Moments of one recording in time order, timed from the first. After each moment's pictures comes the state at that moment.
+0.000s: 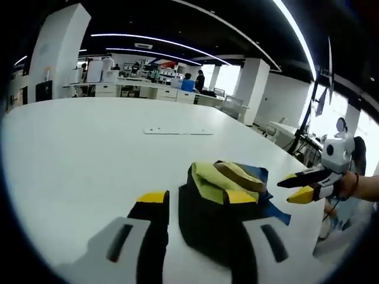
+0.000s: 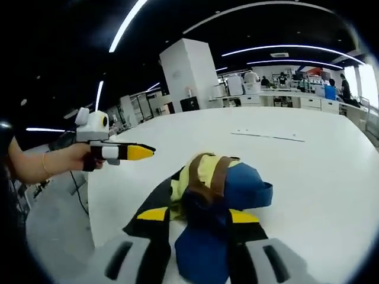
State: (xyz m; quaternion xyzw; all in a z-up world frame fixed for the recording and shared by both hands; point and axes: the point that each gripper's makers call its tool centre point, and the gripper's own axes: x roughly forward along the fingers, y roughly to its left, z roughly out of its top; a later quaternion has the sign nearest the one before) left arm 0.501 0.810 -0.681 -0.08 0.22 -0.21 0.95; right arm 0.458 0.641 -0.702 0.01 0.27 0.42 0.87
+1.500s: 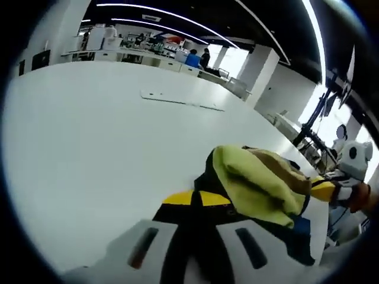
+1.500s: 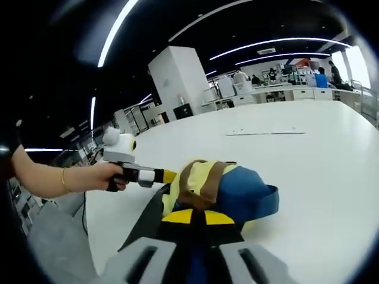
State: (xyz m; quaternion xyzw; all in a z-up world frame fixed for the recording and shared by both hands) left arm 0.553 0.799 -0.743 -0.13 0.29 -0.22 0.92; right arm 0.480 0.653 -0.703 0.07 0.26 0.40 0.88
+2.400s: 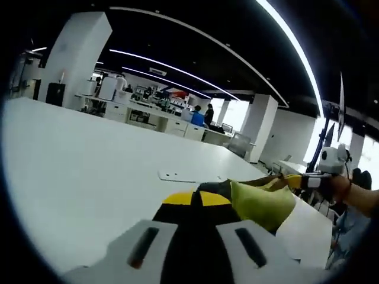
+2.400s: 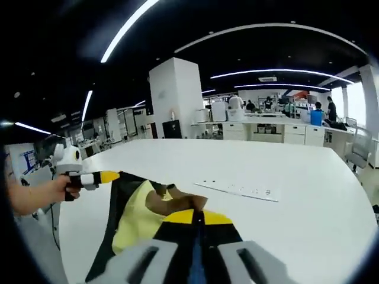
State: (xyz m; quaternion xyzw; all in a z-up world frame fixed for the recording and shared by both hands) left arm 0.583 0.865 -0.626 -0.15 0.11 -0.15 0.97; right arm 0.620 0.630 -0.613 0.00 0.18 0.35 0.92
